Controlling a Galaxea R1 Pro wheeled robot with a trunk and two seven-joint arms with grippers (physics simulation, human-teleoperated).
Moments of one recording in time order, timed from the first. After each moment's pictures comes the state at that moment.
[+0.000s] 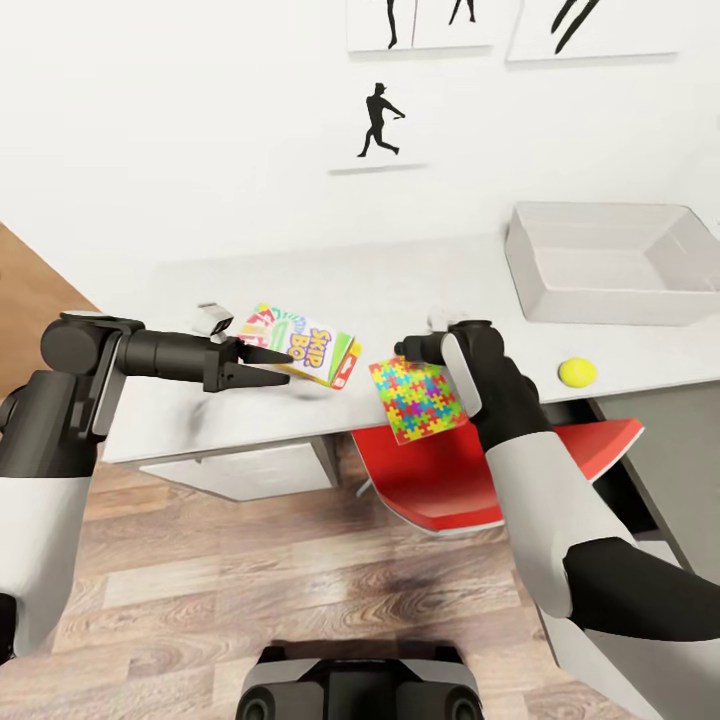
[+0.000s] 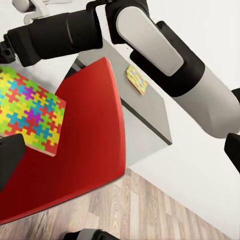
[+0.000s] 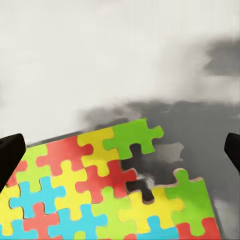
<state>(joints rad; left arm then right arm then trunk) -1.07 0.28 -0.10 -1.41 0.07 1.04 -1.57 -1.20 0.15 0.10 -0.98 -0.15 0.91 -0.13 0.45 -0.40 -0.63</state>
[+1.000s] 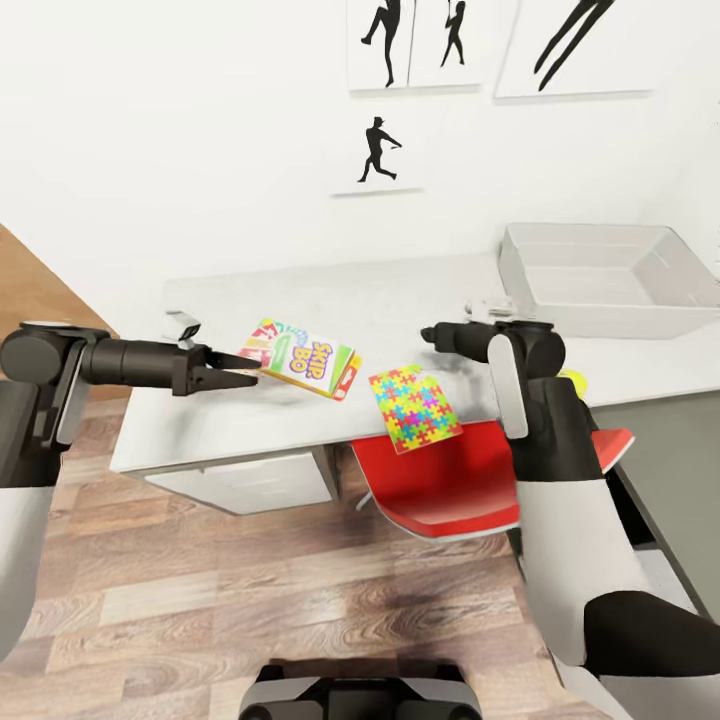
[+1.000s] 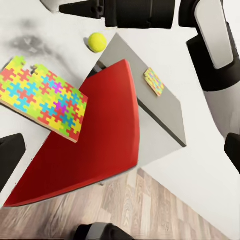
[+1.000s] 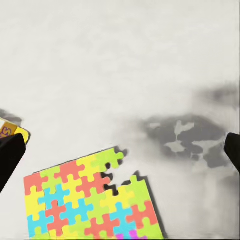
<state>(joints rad) -1.04 0.37 -0.05 -1.40 0.07 1.04 -1.57 -1.06 0.11 0.04 -1.40 -0.17 1.04 -0.12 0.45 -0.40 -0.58</state>
